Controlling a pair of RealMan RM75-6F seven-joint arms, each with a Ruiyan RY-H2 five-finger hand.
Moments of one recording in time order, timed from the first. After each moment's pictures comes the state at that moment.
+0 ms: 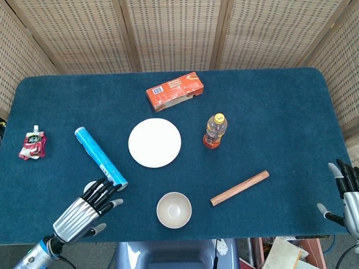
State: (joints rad) left arm -0.31 -1.20 0.08 -1.72 2.01 1.31 0.22; right arm -0.01 -1.08 0.06 -1.67 -1.54 1.58 -0.06
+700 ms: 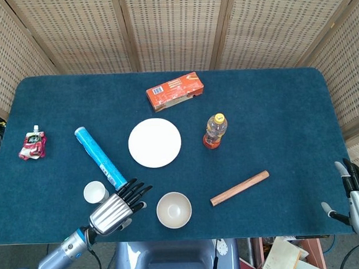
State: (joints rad) left arm -0.43 -1.36 0.02 -1.78 1.83 1.04 0.45; right arm -0.01 -1.07 0.07 -1.66 -1.51 1.57 0.00
